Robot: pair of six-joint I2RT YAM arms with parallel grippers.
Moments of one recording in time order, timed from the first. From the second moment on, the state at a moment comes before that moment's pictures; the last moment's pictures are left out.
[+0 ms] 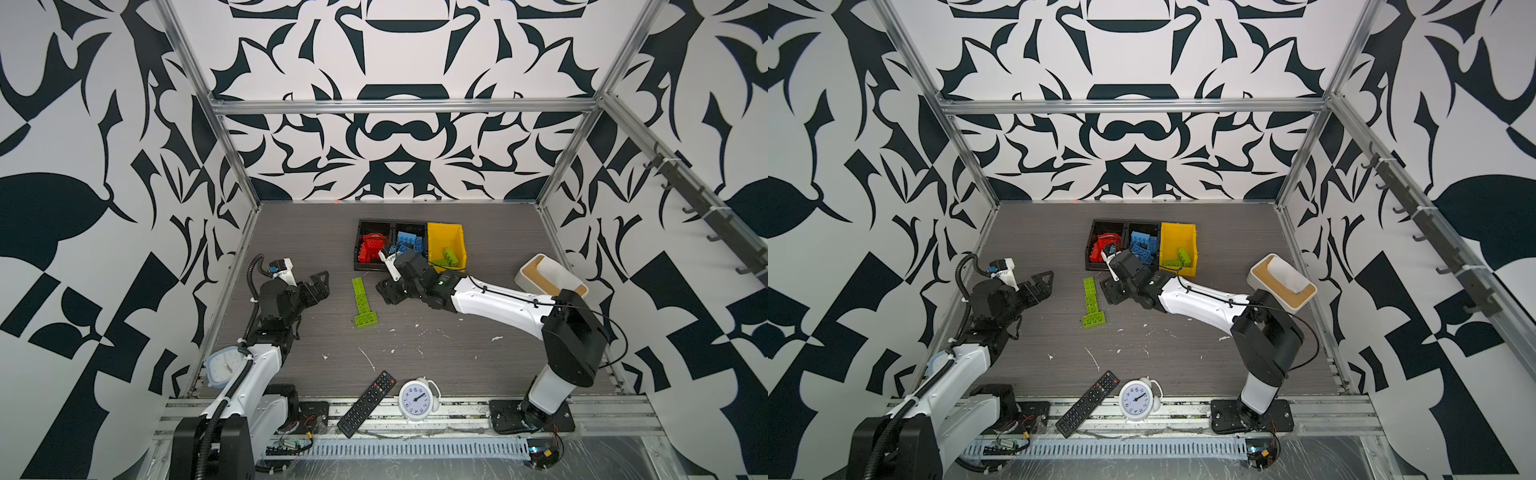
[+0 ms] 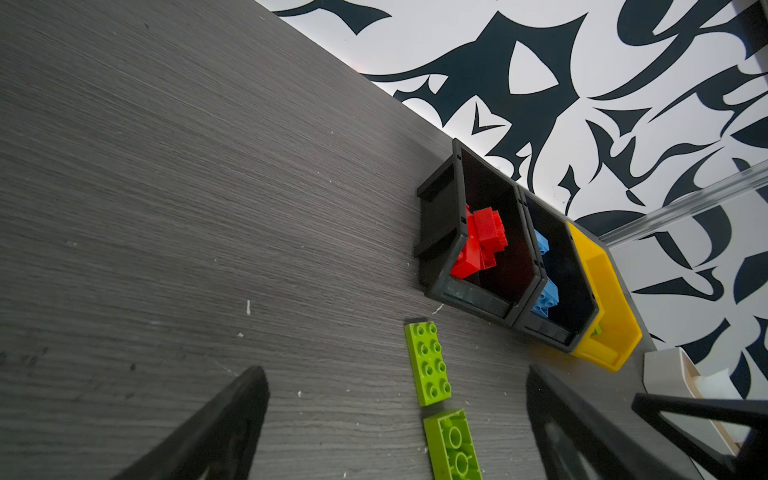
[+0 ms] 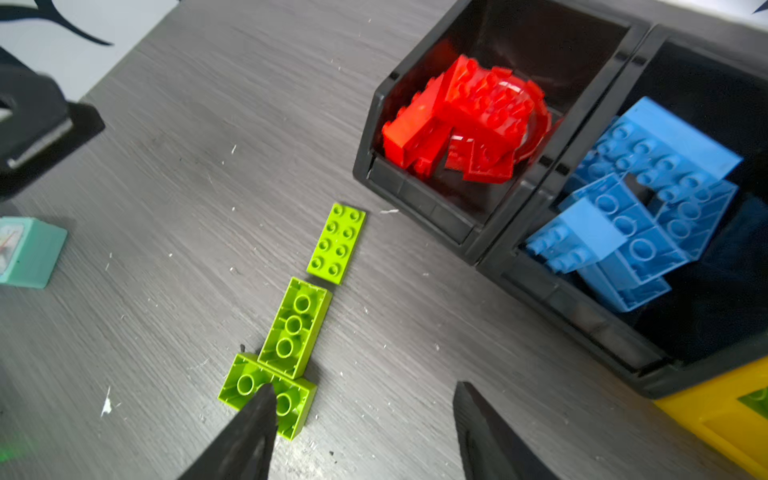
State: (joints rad) left arm -0.03 0.95 0.33 0.23 0.26 -0.53; right arm 0.90 1.71 1.20 -0.25 0.05 0.27
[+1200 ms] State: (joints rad) left arm -0.03 0.93 0.33 0.23 0.26 -0.53; right arm 1.00 2.11 1.43 -0.25 0.10 0.34
